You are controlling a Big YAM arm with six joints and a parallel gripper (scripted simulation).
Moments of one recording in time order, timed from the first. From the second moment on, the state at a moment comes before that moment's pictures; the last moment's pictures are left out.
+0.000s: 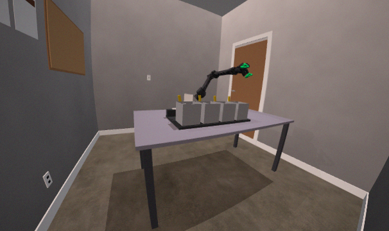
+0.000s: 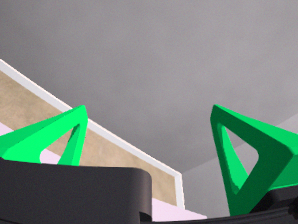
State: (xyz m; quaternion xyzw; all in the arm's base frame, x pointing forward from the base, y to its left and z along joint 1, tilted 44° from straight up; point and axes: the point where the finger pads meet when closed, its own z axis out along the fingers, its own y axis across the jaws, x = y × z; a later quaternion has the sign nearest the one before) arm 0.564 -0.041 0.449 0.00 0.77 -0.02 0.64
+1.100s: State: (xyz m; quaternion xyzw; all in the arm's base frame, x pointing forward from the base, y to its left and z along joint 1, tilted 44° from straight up) arm 0.612 -0.247 0.092 -0.03 0.98 0.07 0.19
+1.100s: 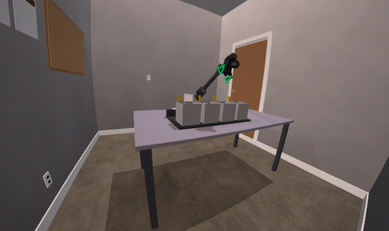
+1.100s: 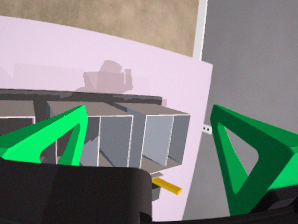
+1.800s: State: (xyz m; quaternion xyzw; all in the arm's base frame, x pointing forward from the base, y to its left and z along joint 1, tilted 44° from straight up) arm 0.508 -0.329 -0.084 0.03 0.96 0.29 0.01
